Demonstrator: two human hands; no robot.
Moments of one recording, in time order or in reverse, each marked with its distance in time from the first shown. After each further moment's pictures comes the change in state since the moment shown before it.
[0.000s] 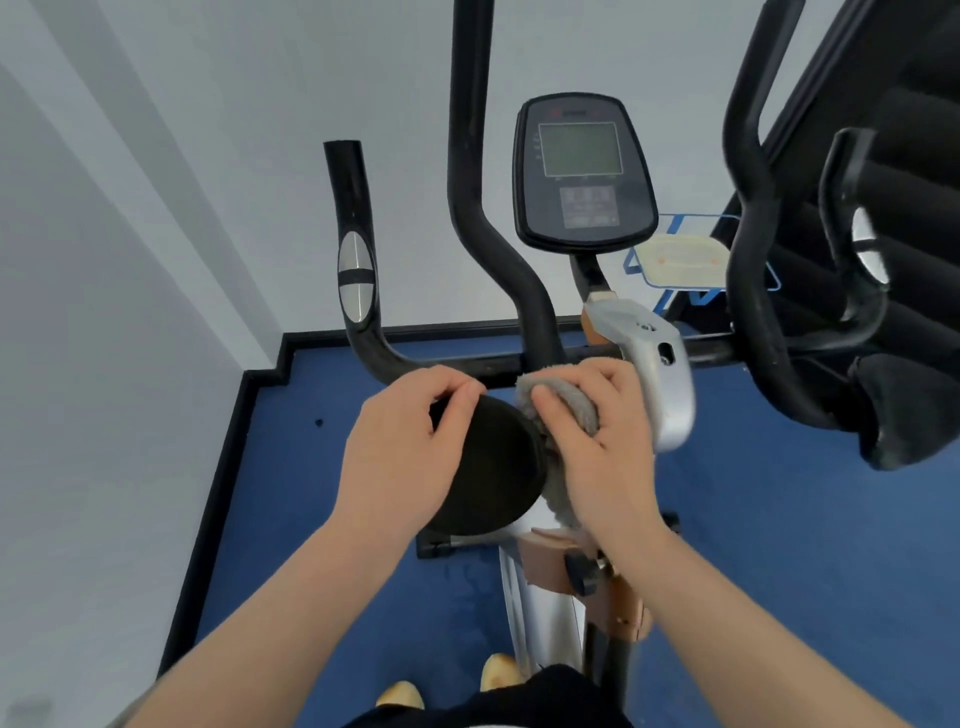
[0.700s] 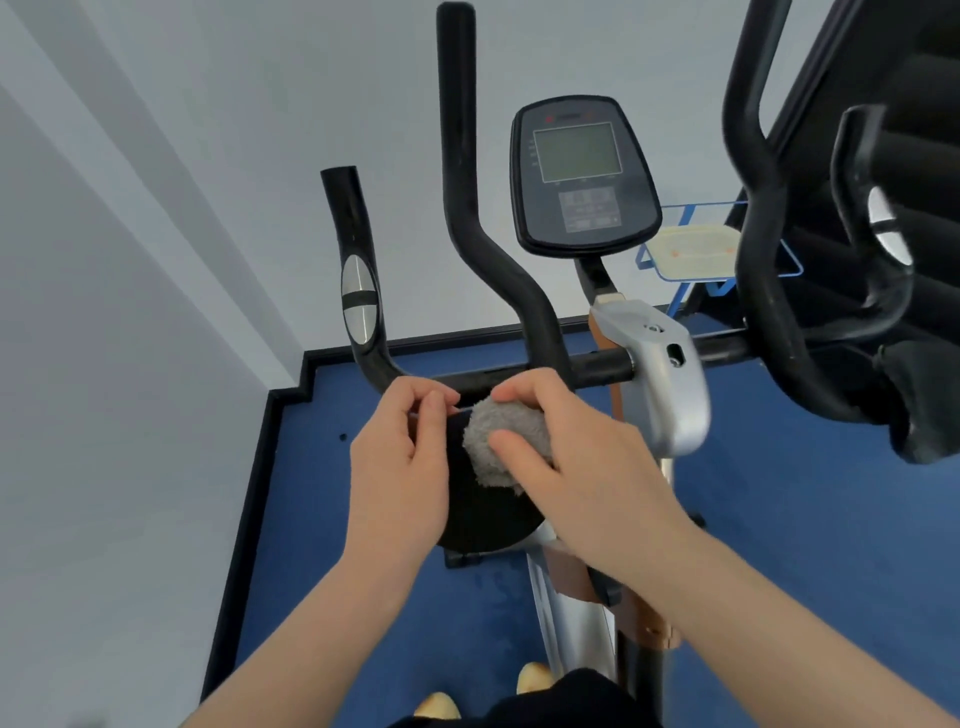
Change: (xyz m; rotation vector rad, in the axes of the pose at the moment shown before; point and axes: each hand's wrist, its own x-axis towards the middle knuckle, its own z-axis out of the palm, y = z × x) left_hand -0.006 0.003 0.001 -0.184 0.147 -0.068; right_hand 0.000 -0.045 -0.007 -0.368 -0.426 0.005
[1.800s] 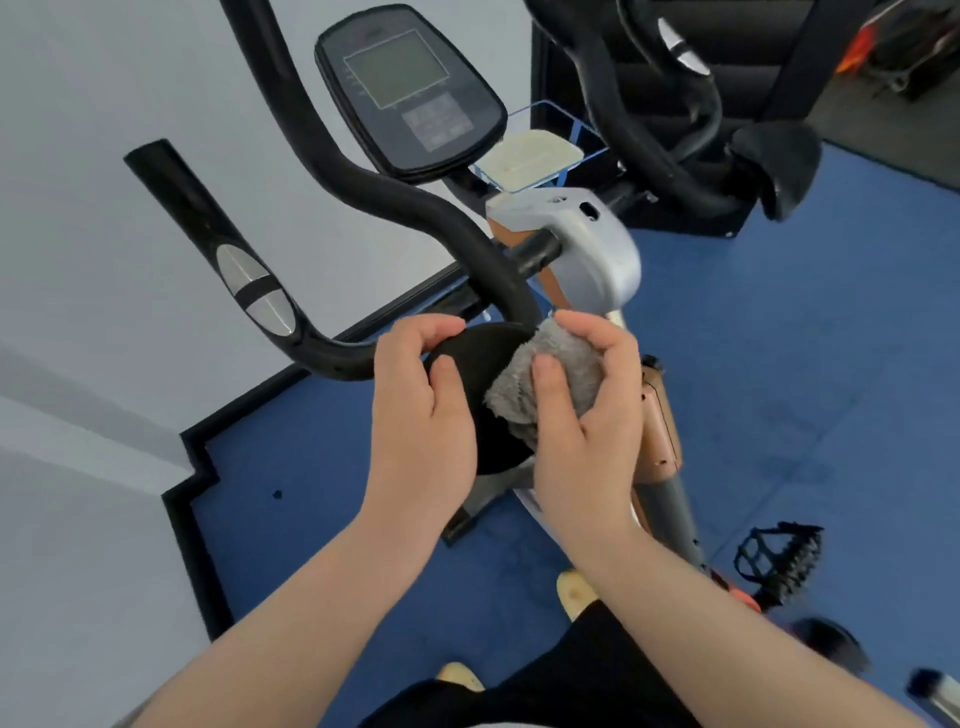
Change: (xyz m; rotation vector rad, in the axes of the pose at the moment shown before) left_hand 0.017 -0.021 -0.016 -0.120 -0.550 0.219; right_hand -0.029 -0.025 0.114 0.481 1.129 0.290
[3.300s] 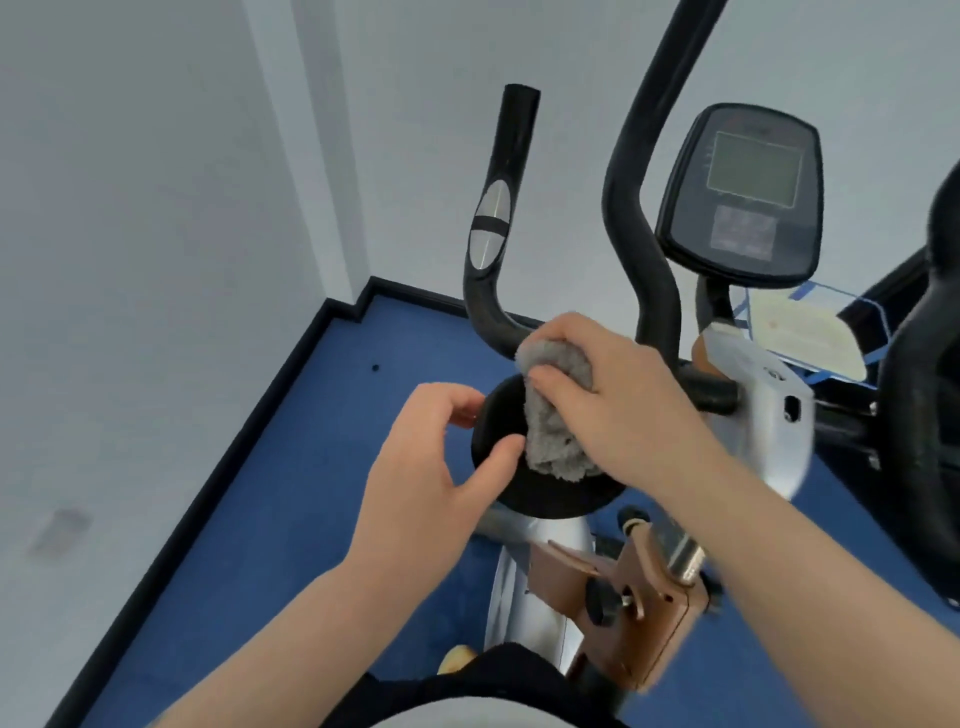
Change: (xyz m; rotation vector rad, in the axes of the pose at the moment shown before) left_hand -0.063 0.004 0.045 0.173 0.665 -0.229; right_hand 0.121 -0.041 0.029 -0.485 -1.407 -0.517
